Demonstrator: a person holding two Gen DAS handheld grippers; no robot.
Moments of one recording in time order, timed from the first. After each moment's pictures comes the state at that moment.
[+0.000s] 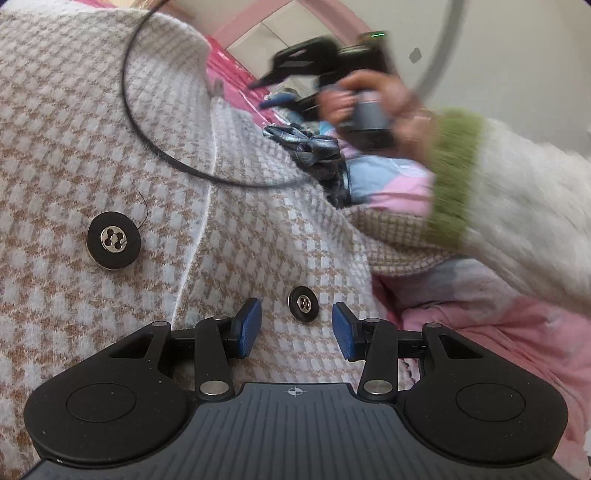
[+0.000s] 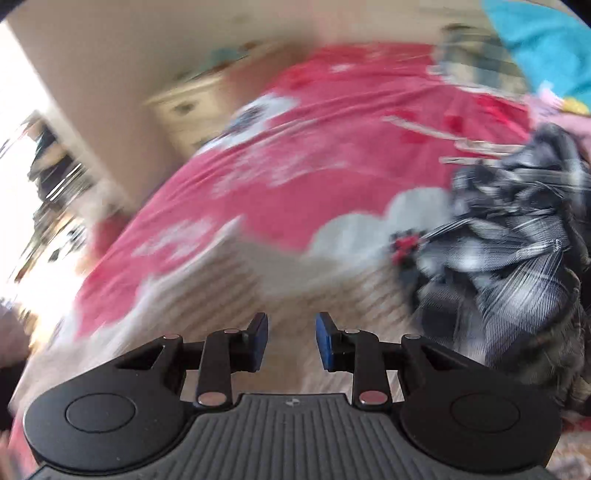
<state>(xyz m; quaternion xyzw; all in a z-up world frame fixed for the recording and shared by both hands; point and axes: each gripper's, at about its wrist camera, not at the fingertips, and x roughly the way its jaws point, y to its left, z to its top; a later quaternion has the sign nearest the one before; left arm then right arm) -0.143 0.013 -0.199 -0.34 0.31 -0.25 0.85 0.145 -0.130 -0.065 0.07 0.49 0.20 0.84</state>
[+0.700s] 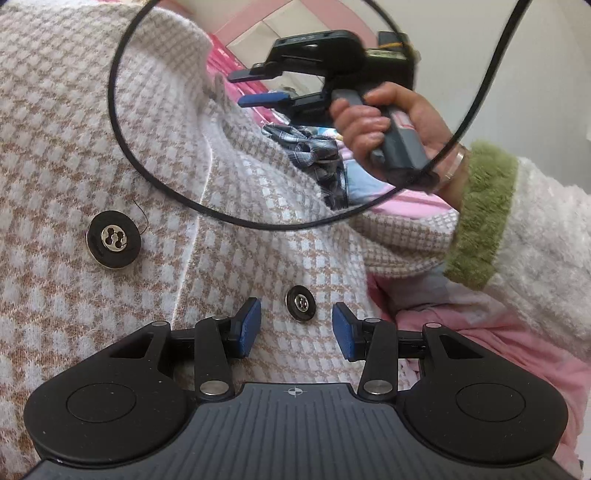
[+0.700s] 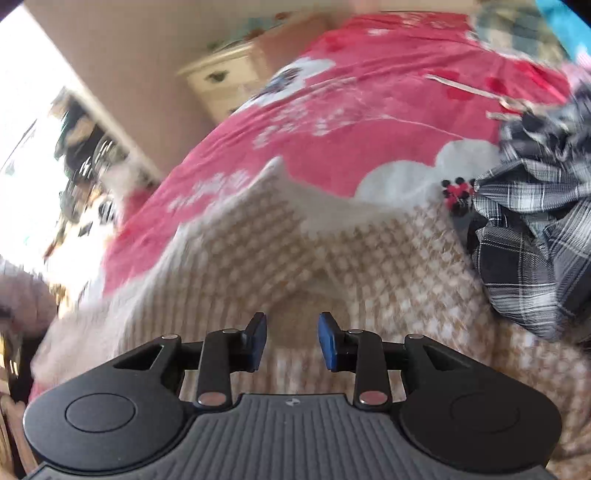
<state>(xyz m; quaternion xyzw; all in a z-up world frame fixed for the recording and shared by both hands) -0.143 0.020 -0.205 -0.35 0.31 -0.26 0.84 0.142 -0.107 -0.105 0.14 0.49 0.20 0.84</state>
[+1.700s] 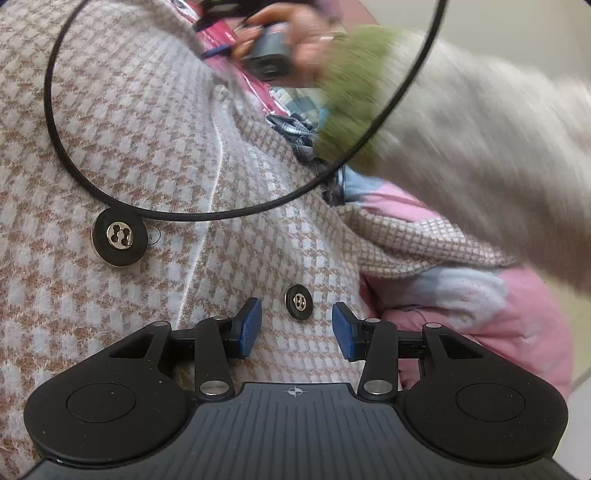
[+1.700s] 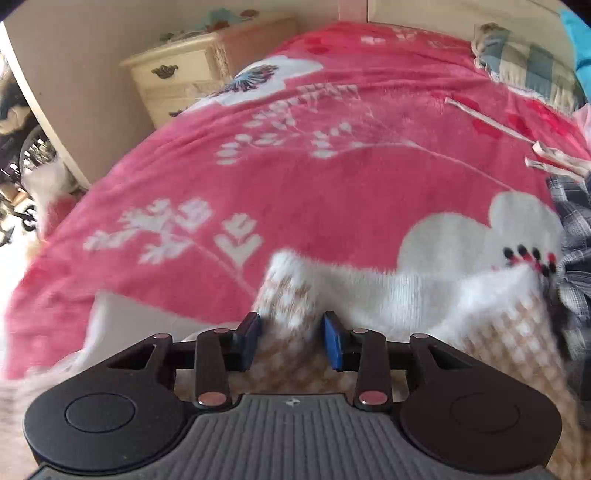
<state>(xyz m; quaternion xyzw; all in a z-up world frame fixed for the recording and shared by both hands) -0.139 0.036 -0.209 -0.38 0.33 -0.28 0.82 0.231 0.008 -0.150 -0.01 0.47 0.09 0.88</state>
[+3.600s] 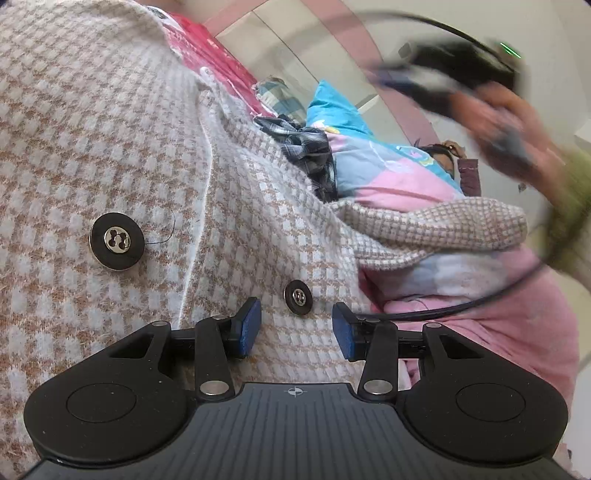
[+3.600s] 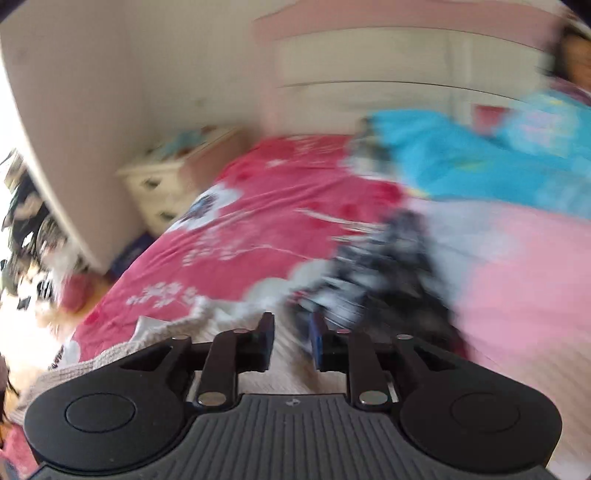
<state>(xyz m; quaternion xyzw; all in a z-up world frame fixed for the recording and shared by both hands) -0.141 0.035 -0.206 -0.35 0.32 -0.29 0.83 -0.006 -0.238 0.085 0.10 0.38 0.03 0.92</state>
